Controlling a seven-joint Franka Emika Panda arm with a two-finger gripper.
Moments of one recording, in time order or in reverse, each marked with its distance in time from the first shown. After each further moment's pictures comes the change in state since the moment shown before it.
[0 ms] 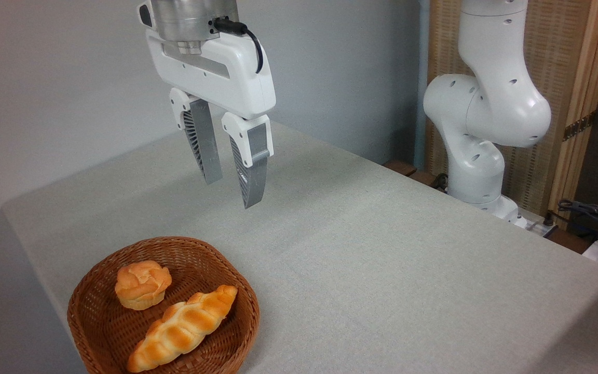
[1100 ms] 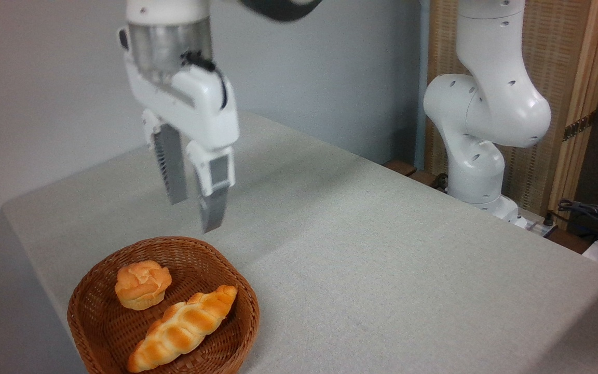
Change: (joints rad) arm -0.006 0.057 -0.043 -0.045 -0.035 0.195 -0.008
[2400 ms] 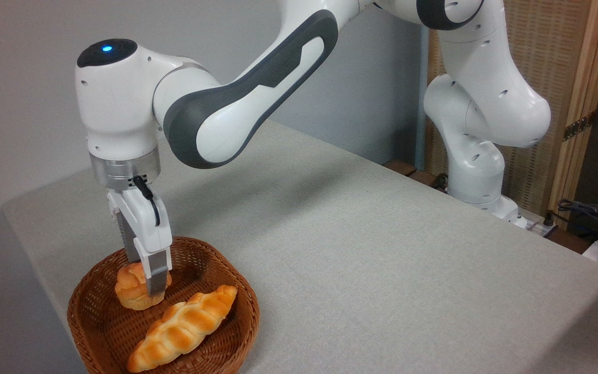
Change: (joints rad) arm -0.008 0.278 -0.156 -0.027 -0.033 0.323 -0.024
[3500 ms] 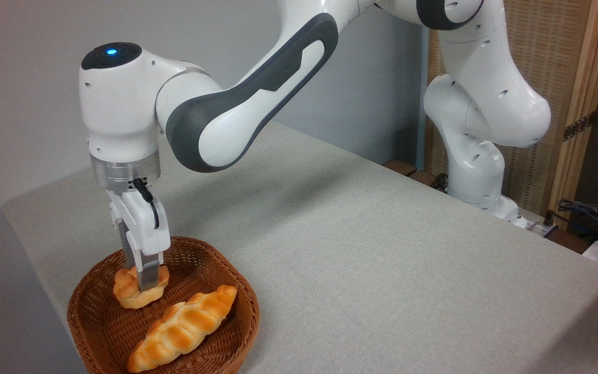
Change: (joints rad) arm 0.001 -0.001 0.000 -0.013 0.000 0.046 0.004
